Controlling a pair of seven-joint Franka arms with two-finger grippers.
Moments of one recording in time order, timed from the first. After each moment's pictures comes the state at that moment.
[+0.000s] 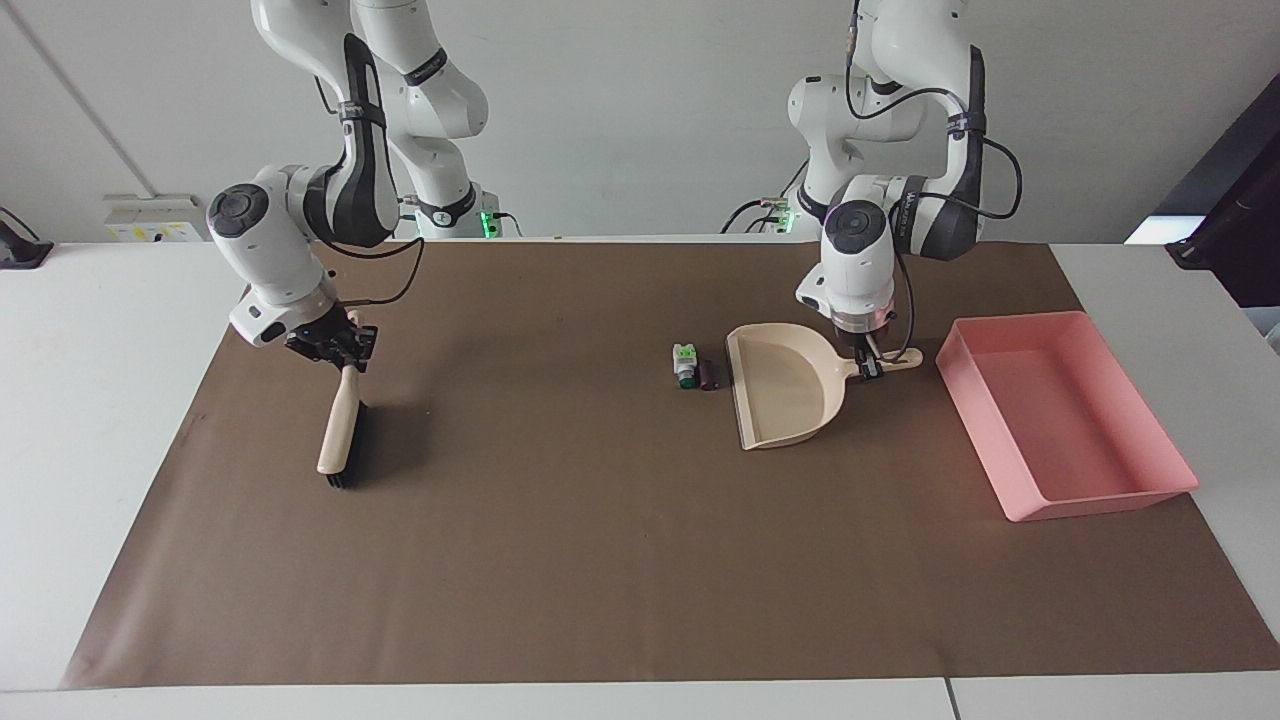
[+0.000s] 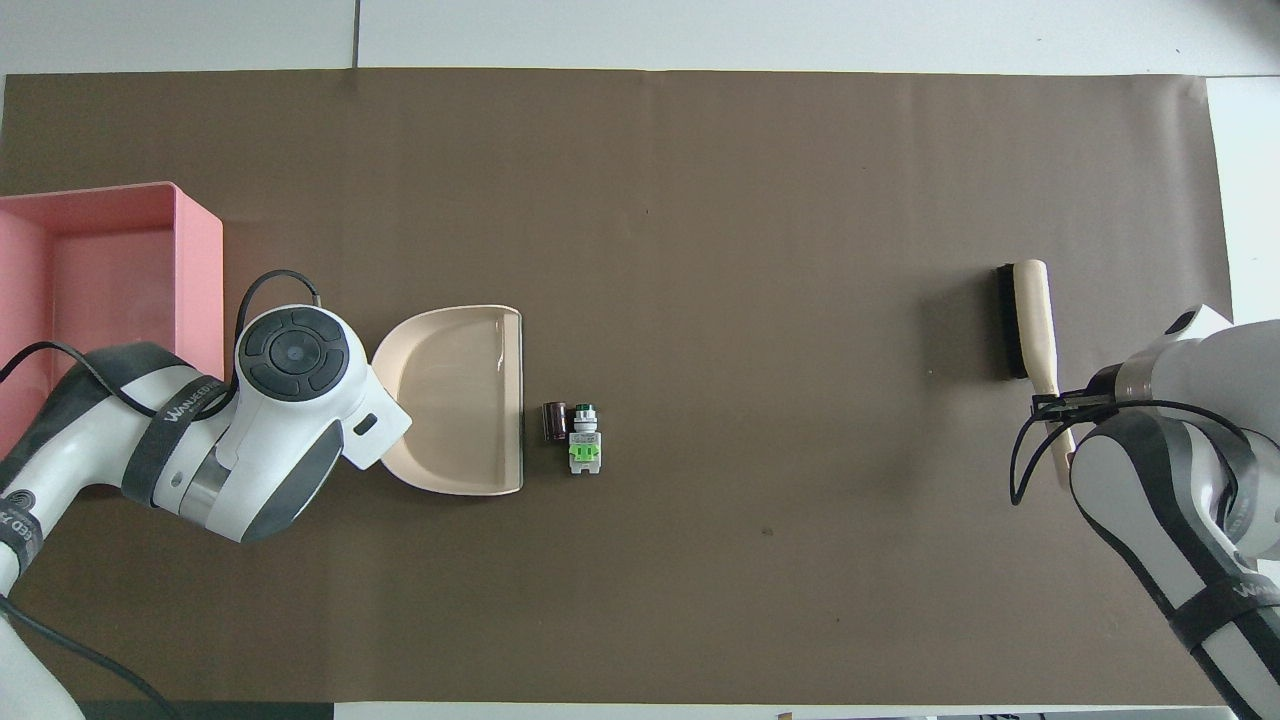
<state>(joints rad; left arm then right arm) -0.27 0.03 -0.08 -2.25 0.39 2.13 1.04 -0.14 -0.06 -0.01 -2.38 0.00 2.28 -0.17</state>
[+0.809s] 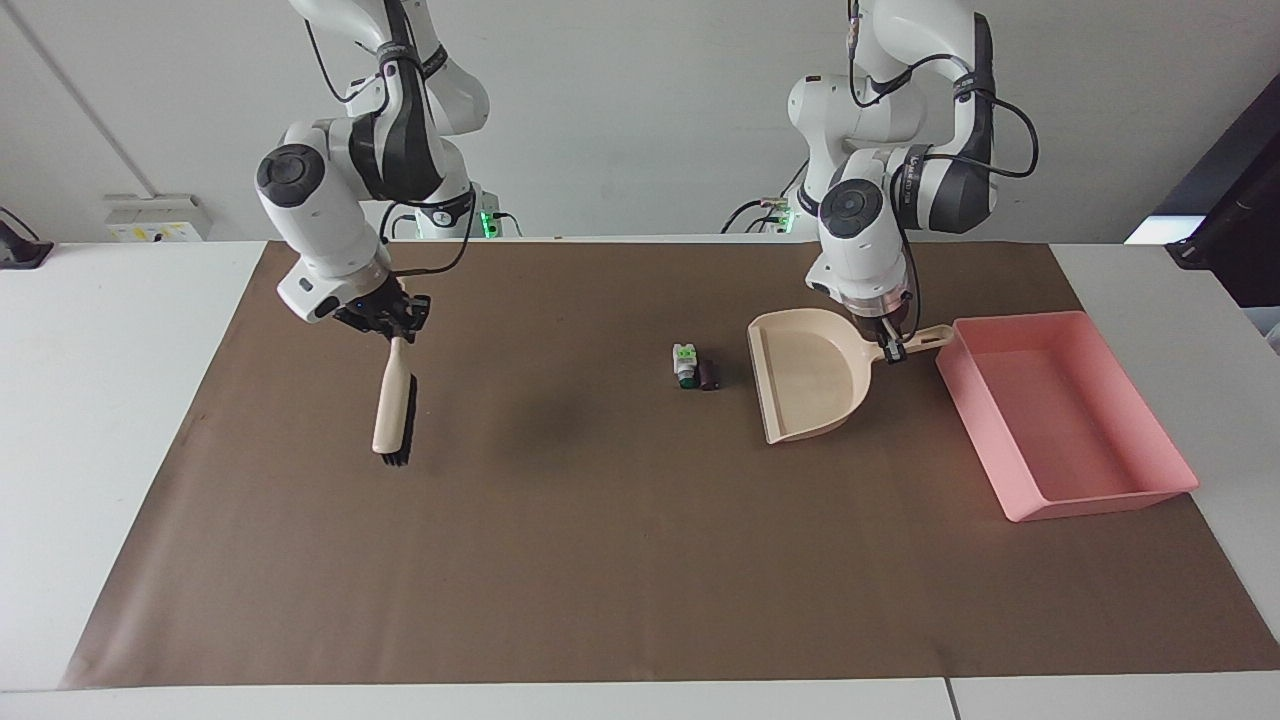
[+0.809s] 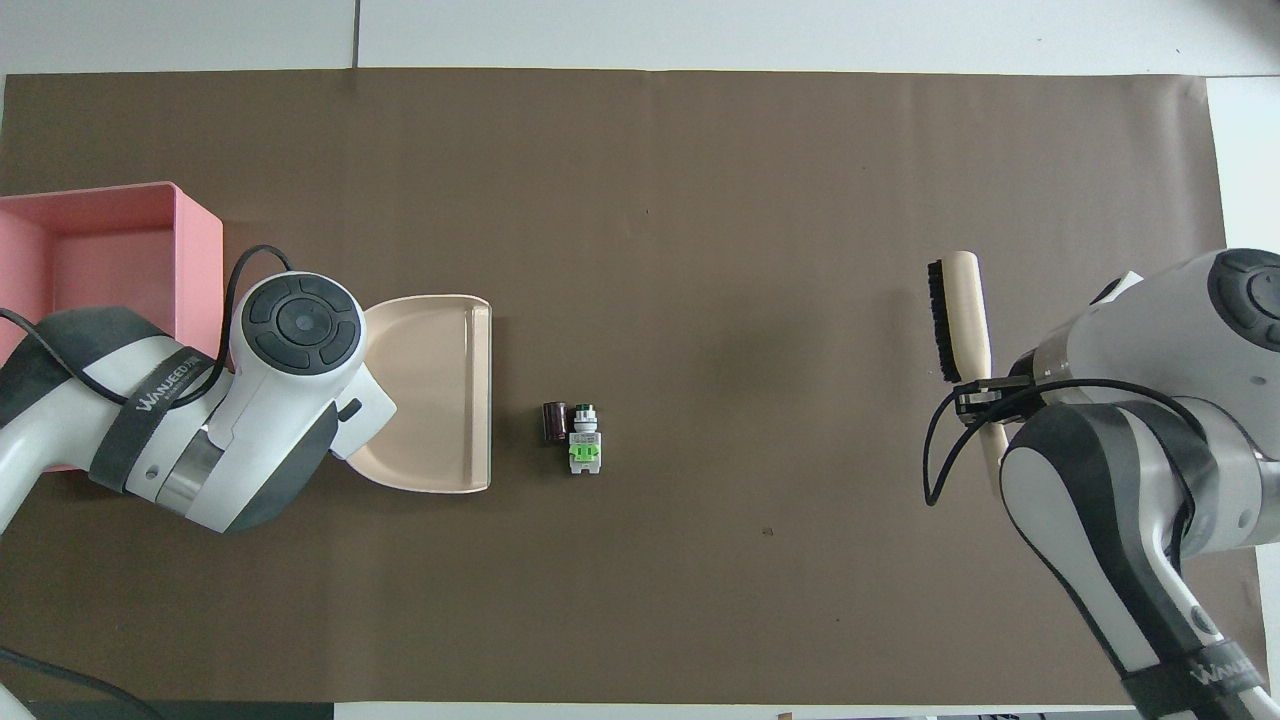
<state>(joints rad) -0.32 0.01 -0.07 -2.14 0.50 1.91 1.04 0.16 -0.13 0.01 -2.20 0.02 1.92 0.19</state>
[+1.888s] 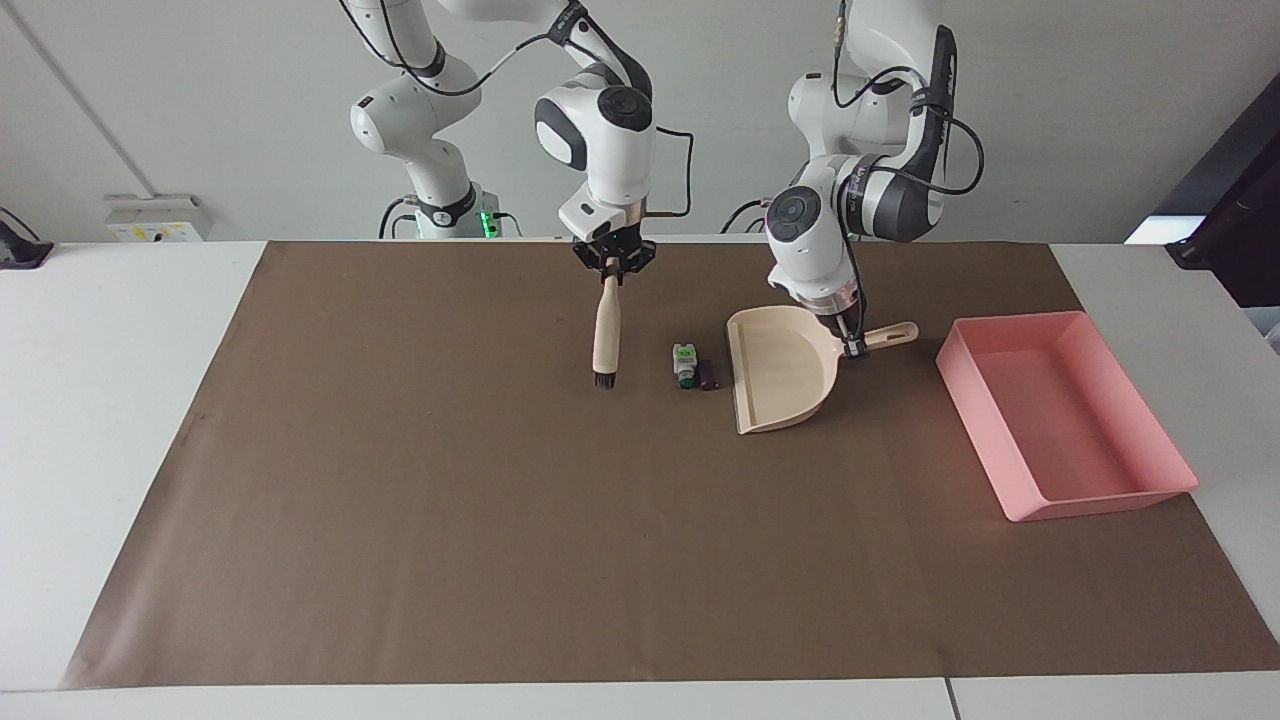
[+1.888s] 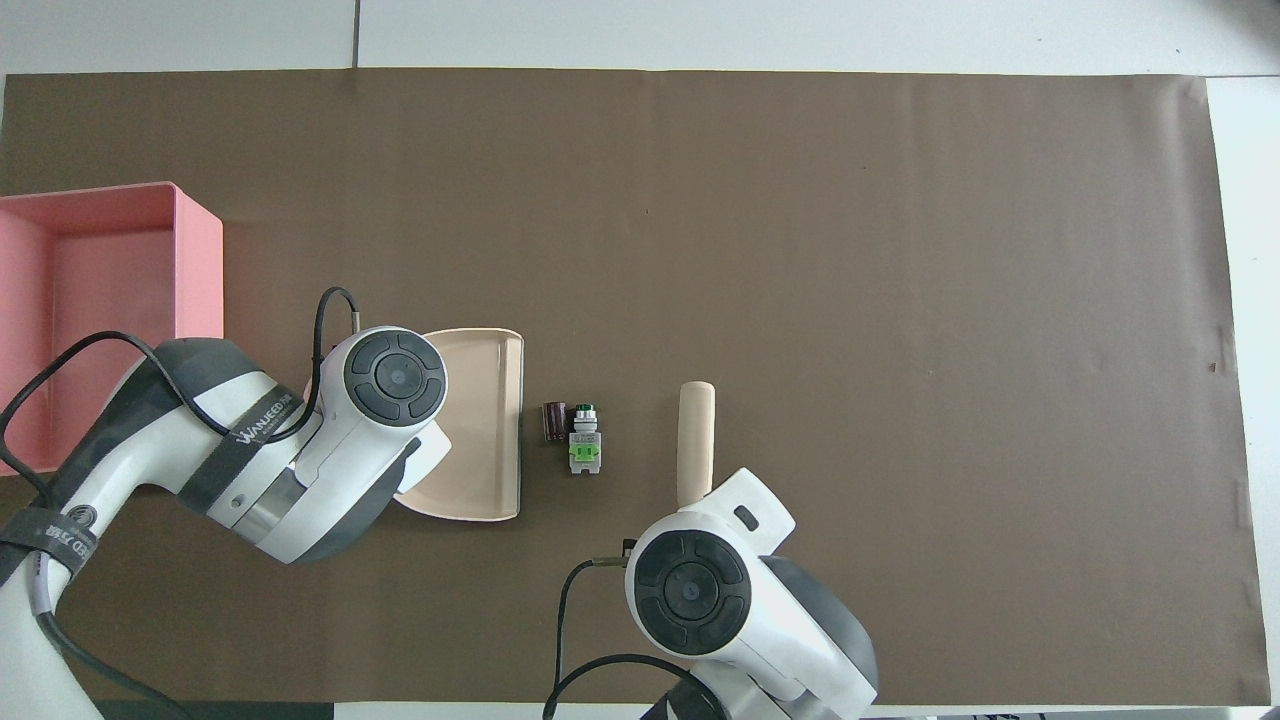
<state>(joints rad) -0.40 0.01 -0.08 -2.21 0.51 1.92 0.94 0.79 -0.06 0.02 -2.25 0.02 2.08 0.88</state>
